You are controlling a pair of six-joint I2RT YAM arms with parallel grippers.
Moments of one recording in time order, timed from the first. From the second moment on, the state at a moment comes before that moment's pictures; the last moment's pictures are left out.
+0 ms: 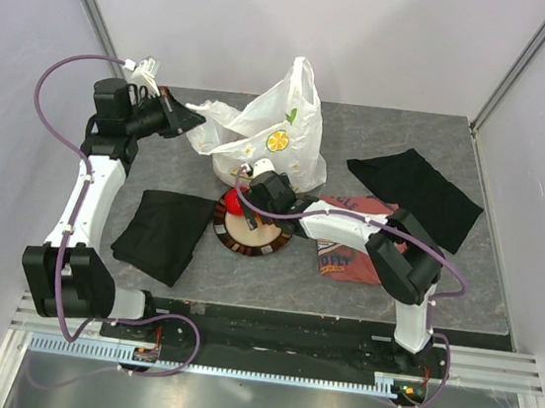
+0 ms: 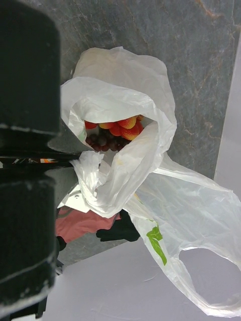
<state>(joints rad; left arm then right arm) 0.10 1.35 1.22 -0.16 0.74 -0.46 0.91 1.95 1.31 -0.13 0.32 0.19</state>
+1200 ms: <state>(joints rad) 0.11 1.35 1.22 -0.16 0.74 -0.46 0.96 1.56 1.38 -0.04 0.19 0.06</state>
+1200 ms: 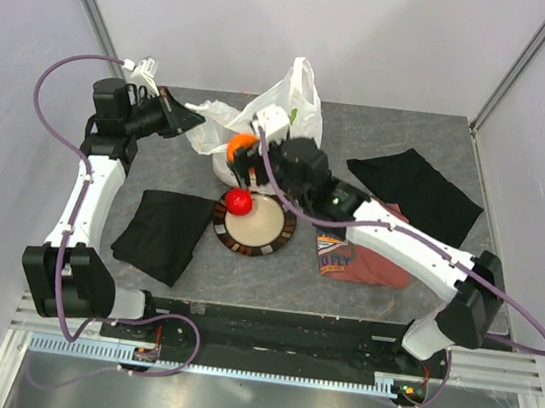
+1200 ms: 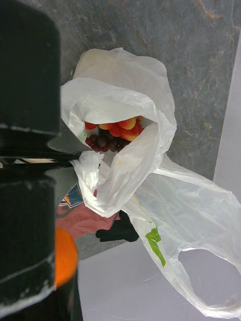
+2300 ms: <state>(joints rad) 0.12 1.35 1.22 -0.16 0.75 -0.46 0.67 2.08 1.87 -0.41 0.27 0.14</state>
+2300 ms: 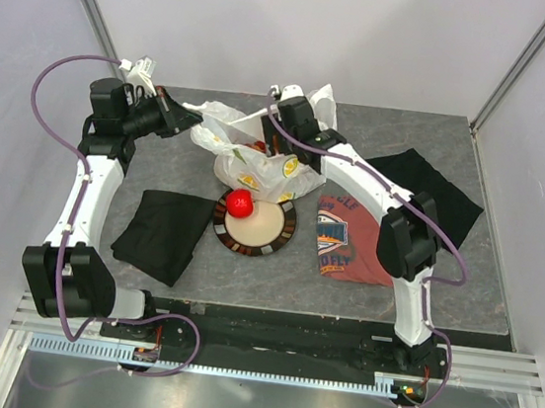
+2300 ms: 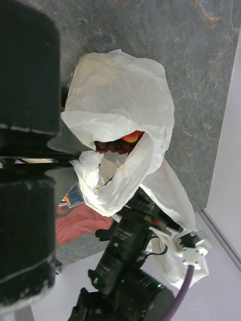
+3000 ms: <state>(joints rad) 0.12 1.36 1.22 -0.16 0.77 -0.46 0.63 2.19 1.97 -0.58 0.28 0.22</state>
